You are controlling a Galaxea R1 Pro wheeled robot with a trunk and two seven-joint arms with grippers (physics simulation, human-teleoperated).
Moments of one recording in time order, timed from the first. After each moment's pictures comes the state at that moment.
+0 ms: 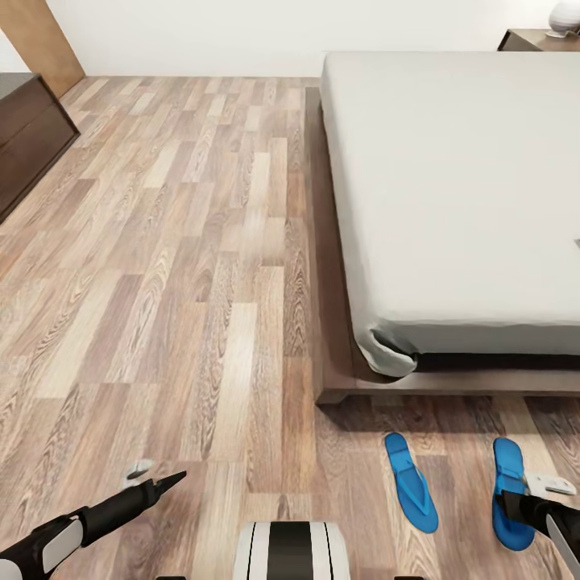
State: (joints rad) left arm -0.59 0.39 -0.68 -0.23 1.18 0.11 -0.91; right arm -0.34 -0.39 -0.26 -0.80 -0.07 0.48 0.13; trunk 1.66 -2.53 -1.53
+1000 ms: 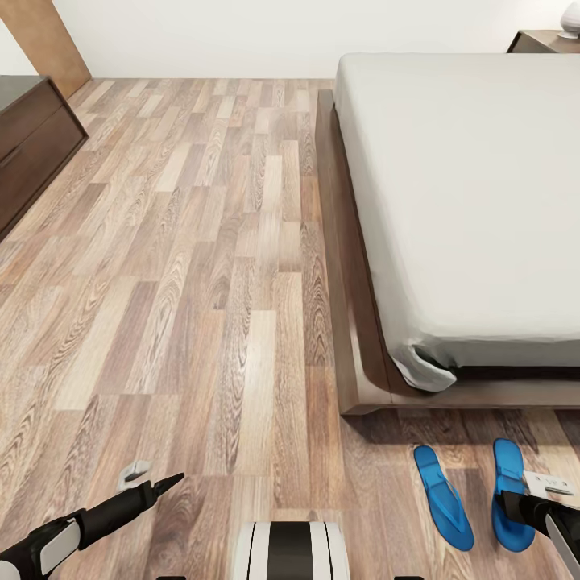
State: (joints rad) left arm -0.59 0.39 -0.68 -0.21 1.18 0.11 -0.91; right arm -0.34 -0.39 -0.26 -0.81 -0.07 0.47 0.13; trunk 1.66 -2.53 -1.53
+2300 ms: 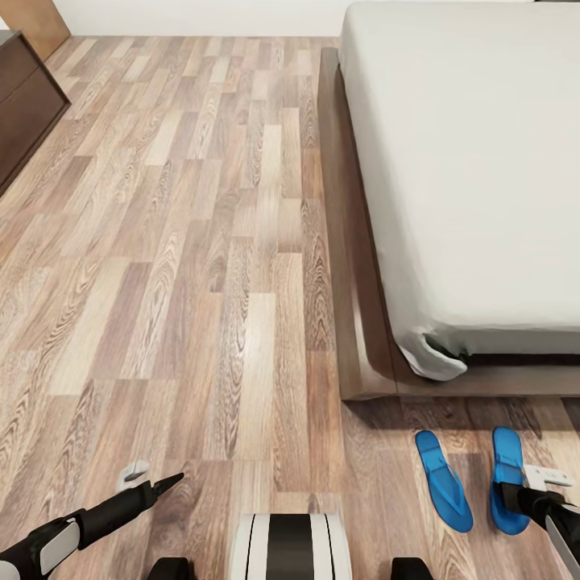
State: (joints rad) left arm -0.59 0.39 -0.68 -0.21 1.18 0.11 -0.91; right arm -0.34 -0.39 -0.26 -0.80 -0.07 0.35 0.13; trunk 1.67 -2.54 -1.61
